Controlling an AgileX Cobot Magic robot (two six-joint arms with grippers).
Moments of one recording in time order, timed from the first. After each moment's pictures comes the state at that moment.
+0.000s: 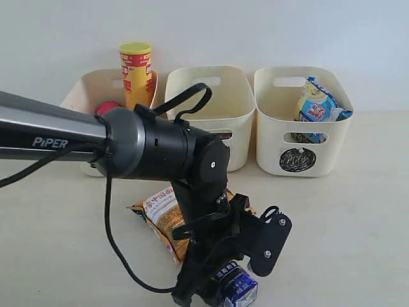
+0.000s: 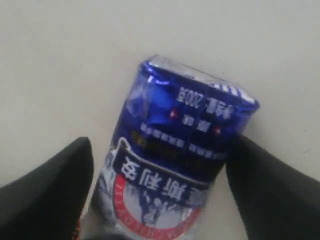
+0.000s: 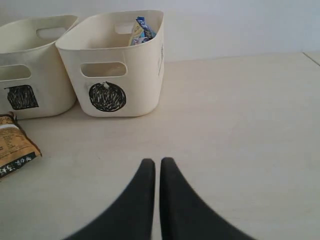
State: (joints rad) left arm -0.86 2.11 -1.41 -0.17 0.82 1.39; right arm 0.02 0.01 0.00 0.16 0.30 -0.06
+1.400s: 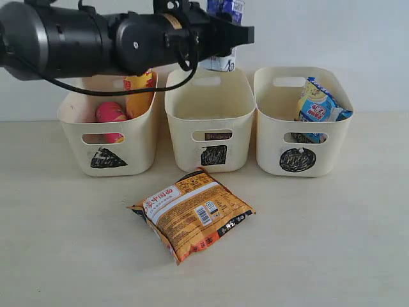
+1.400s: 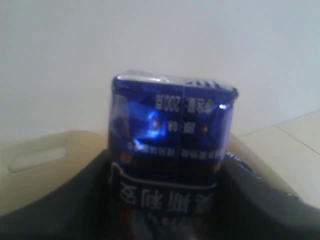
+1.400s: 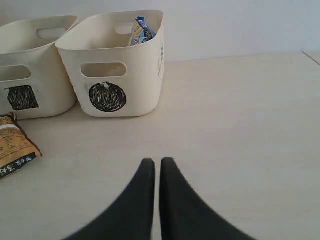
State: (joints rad) left arm -0.61 1.98 -1.57 -0.20 -0.11 0.02; right arm 0.02 0.01 0.00 0.16 0.30 -0.06
